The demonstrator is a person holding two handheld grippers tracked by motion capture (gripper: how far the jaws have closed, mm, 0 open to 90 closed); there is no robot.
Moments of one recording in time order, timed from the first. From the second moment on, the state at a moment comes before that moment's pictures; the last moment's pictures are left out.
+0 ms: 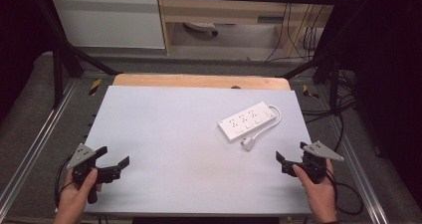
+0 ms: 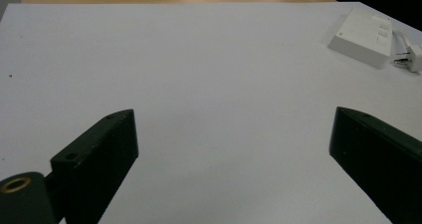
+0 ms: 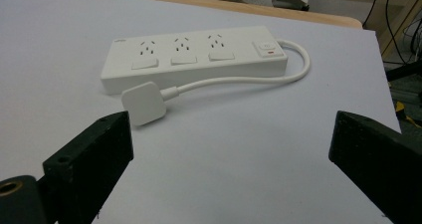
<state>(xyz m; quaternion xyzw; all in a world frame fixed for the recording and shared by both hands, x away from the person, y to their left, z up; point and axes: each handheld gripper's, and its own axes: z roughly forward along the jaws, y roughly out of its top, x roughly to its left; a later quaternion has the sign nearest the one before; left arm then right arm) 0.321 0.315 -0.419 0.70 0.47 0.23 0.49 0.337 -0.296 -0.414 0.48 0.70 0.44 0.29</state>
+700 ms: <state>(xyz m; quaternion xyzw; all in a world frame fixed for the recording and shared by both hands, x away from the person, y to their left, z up) 0.320 0.315 -0.420 0.70 0.47 0.23 0.49 0.334 -0.280 -0.385 0.48 0.70 0.43 0.31</state>
